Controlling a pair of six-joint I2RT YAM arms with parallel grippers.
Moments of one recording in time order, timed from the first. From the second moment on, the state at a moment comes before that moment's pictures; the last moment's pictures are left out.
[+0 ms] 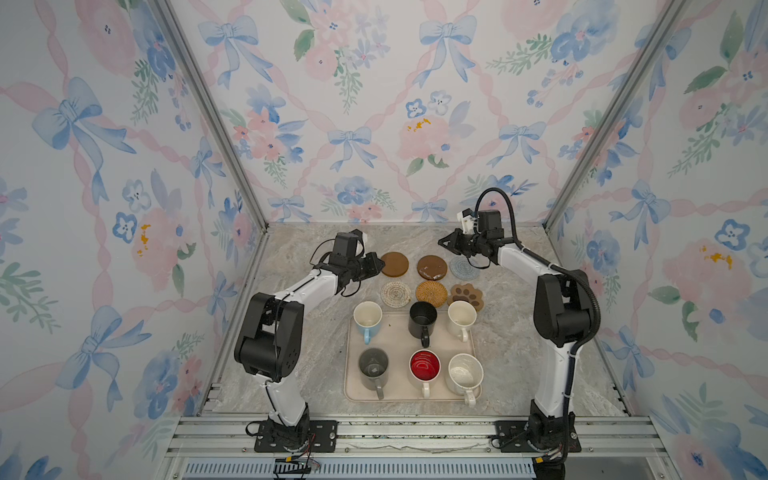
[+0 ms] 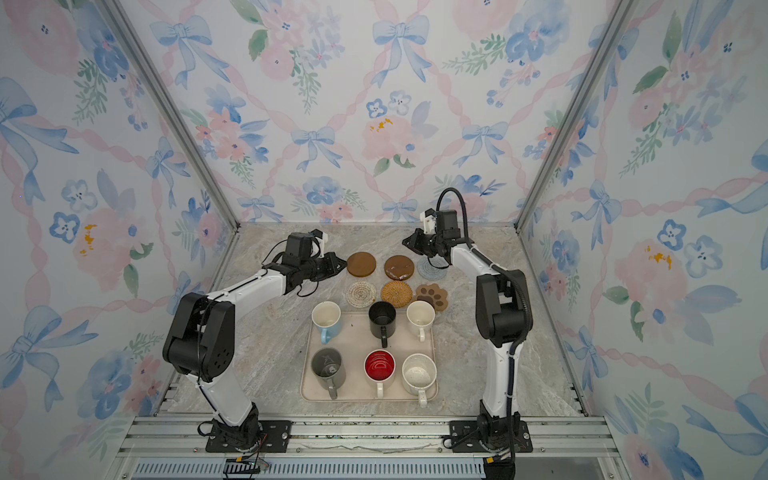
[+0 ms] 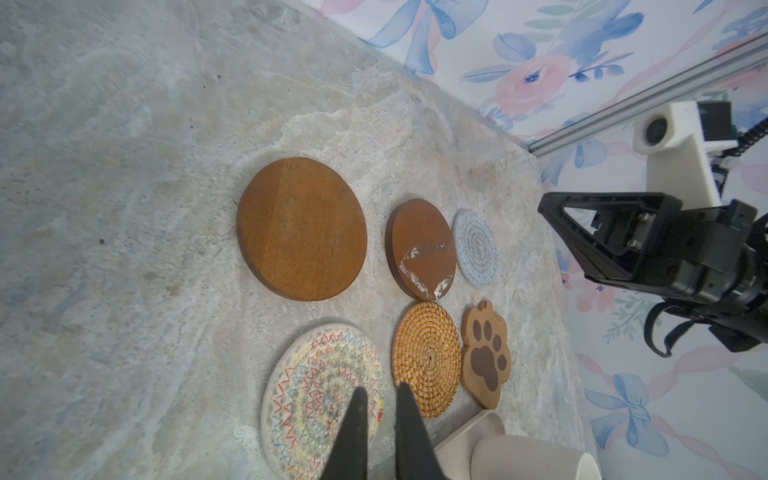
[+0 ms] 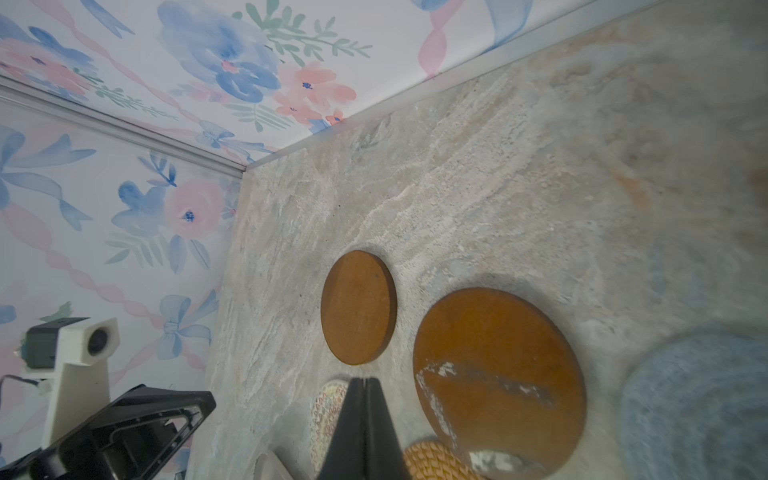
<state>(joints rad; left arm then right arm) -0.31 1.78 1.19 -0.07 0.38 -0.58 0.21 2.08 1.63 -0.26 -0.56 0.51</state>
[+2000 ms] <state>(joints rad) -0.33 1.73 1.11 -0.08 0.29 -0.57 0.20 2.05 1.40 -0.30 -0.40 0.45</state>
